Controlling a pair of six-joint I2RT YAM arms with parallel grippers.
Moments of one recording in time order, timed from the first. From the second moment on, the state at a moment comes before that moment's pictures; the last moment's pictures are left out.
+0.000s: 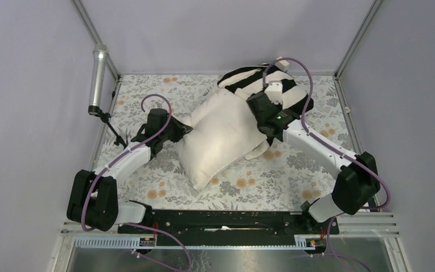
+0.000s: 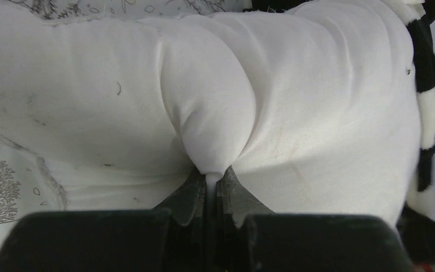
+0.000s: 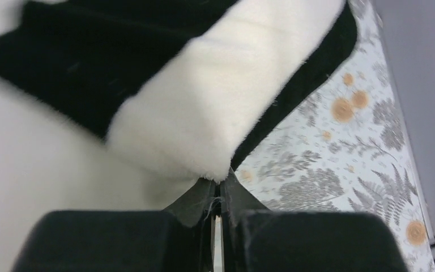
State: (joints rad) left arm -0.28 1.31 0.73 -0.03 0.13 -1.04; right arm 0.60 1.51 1.21 -0.58 0.78 0.42
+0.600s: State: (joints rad) left arm -0.34 1.32 0.86 -0.12 0.02 -0.99; right arm 0.89 1.49 1.05 -0.67 0.48 0.63
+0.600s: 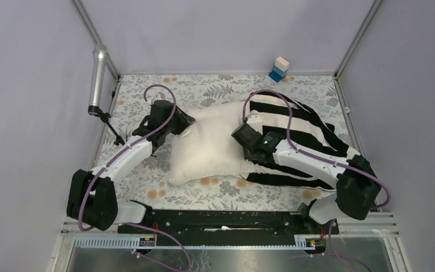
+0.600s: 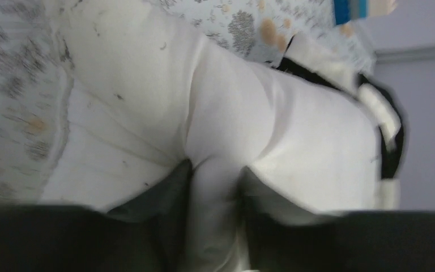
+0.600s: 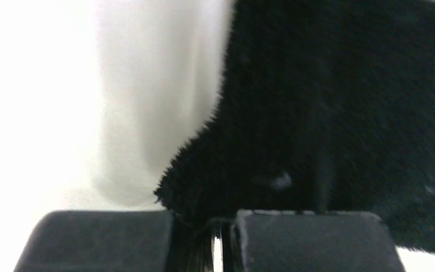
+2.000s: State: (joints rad) left arm -0.69 1.71 1.02 -0.03 0.10 -1.01; right arm 0.86 1.47 1.07 -0.51 0.18 0.68
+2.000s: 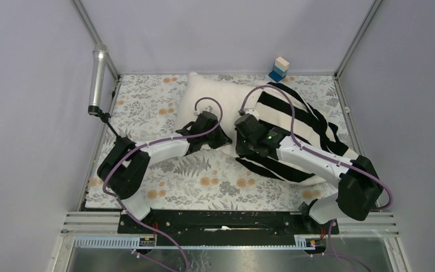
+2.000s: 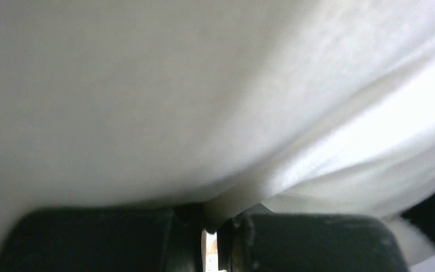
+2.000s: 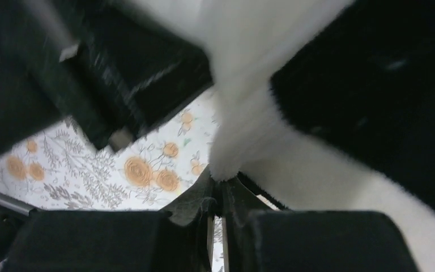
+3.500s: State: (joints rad) left arm -0.99 1.45 0.82 -0.03 -0.14 -1.06; right arm 0.52 1.87 1.66 -0.72 0.75 0.40
